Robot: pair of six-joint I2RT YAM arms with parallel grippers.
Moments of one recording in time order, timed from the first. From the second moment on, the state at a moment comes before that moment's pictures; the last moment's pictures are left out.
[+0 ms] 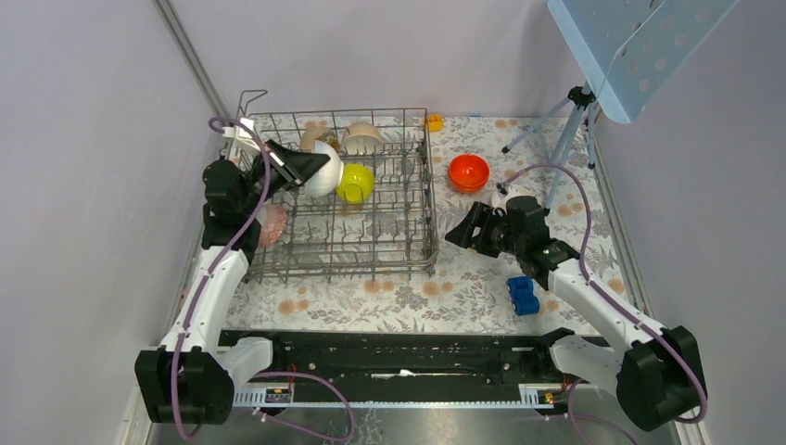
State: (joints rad) left arm 0.00 1.05 0.86 0.34 0.70 -1.01; right arm 0.40 1.08 0.62 -0.14 -0.29 0.72
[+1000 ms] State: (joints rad) left arm -1.11 0.76 0.97 -0.46 0.11 0.07; right arm 0.46 0.96 1.17 -0.73 -0.37 0.55
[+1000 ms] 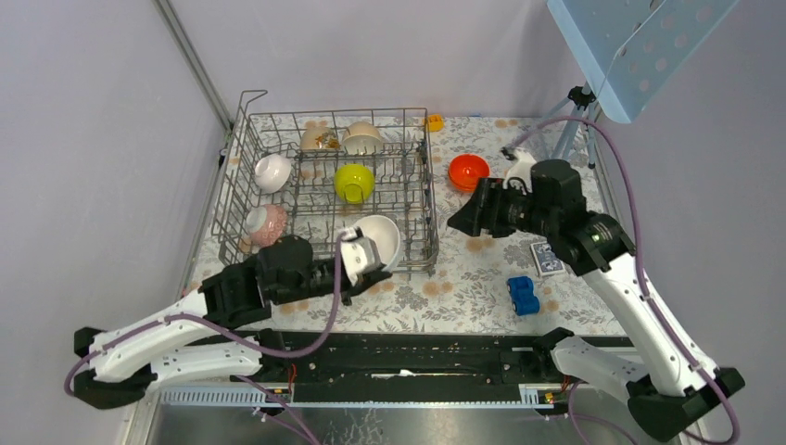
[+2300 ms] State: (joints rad) left arm -1.40 0.92 1.00 -0.71 -0.02 0.45; right arm 1.08 1.35 1.51 -0.99 0.06 0.43
